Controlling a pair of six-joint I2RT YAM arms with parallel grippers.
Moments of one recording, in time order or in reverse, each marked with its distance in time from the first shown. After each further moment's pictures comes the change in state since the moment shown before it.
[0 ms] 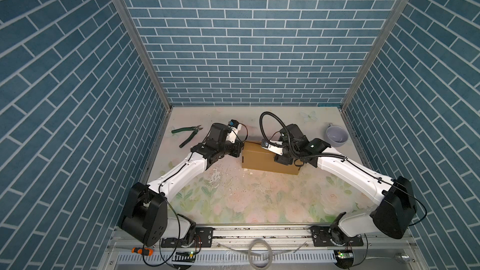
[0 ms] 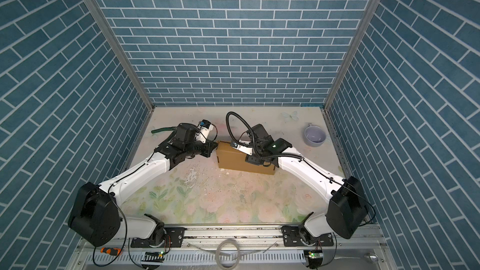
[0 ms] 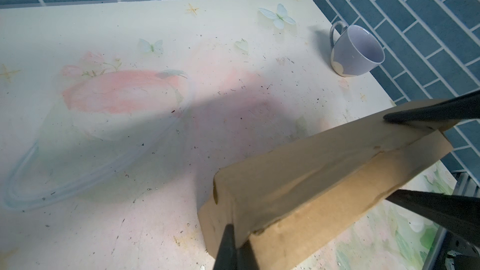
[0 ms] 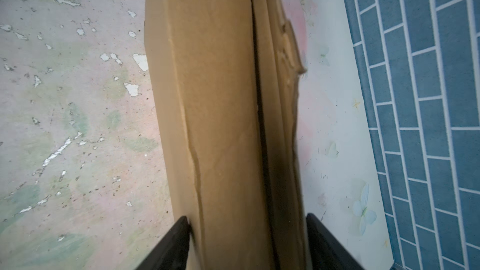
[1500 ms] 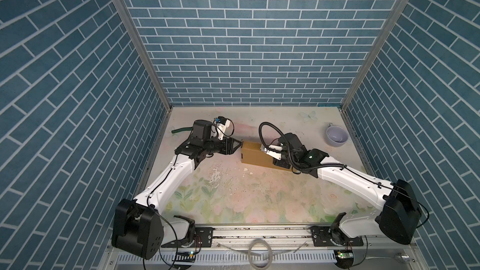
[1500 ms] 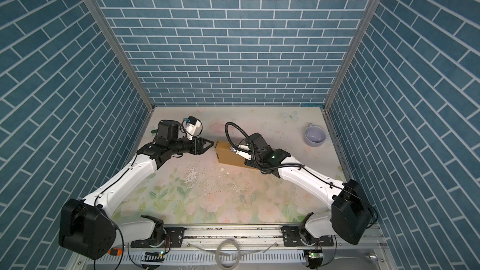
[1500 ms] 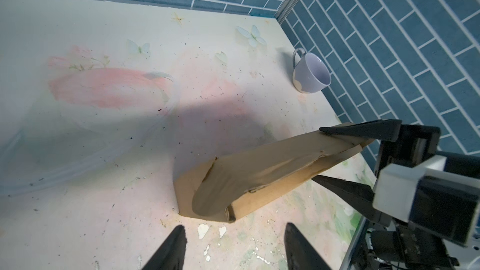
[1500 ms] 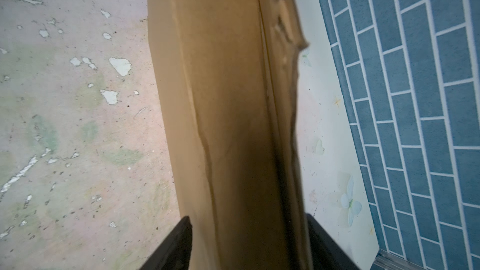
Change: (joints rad) left arm 0.171 -0.090 0.036 -0.112 0.269 -0.002; right arm 0.036 -0.041 -0.107 0.128 0.082 0.058
